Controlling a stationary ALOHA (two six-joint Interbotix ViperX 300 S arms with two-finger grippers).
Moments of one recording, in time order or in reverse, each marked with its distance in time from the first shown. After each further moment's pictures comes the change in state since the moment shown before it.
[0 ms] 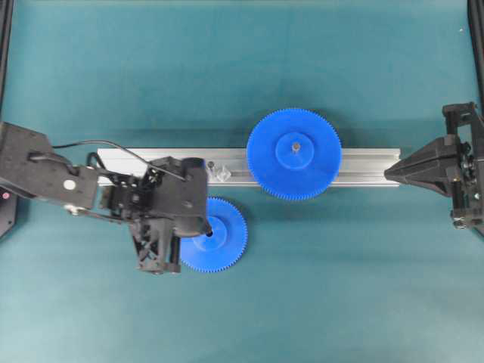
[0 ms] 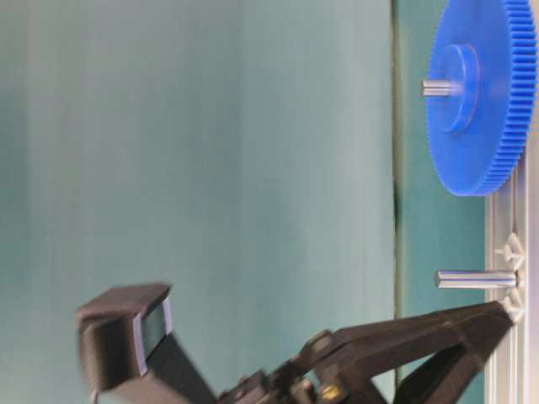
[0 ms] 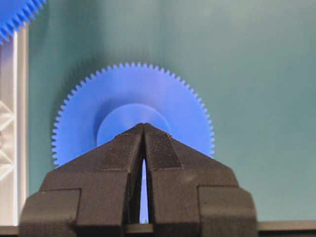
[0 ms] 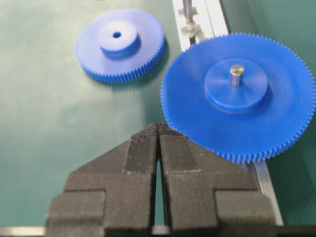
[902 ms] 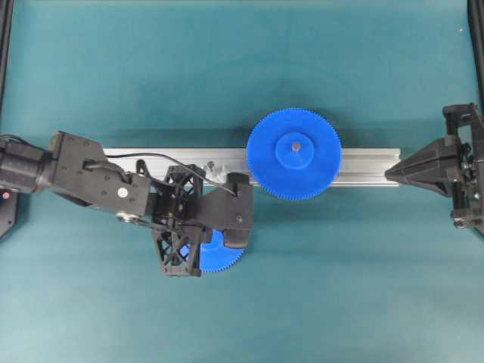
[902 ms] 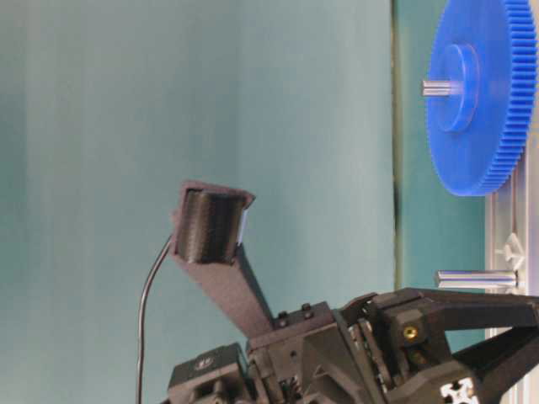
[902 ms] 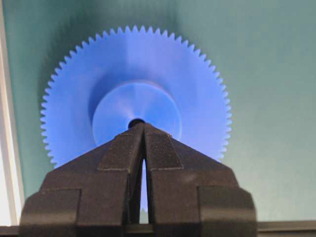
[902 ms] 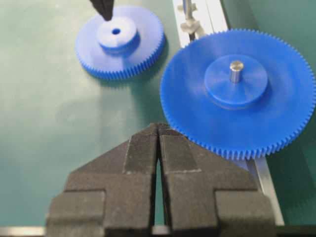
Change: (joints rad) left arm 0.000 0.167 -0.206 -0.002 0.327 0.006; right arm 0.000 -0.005 0.012 0.000 0.000 0.002
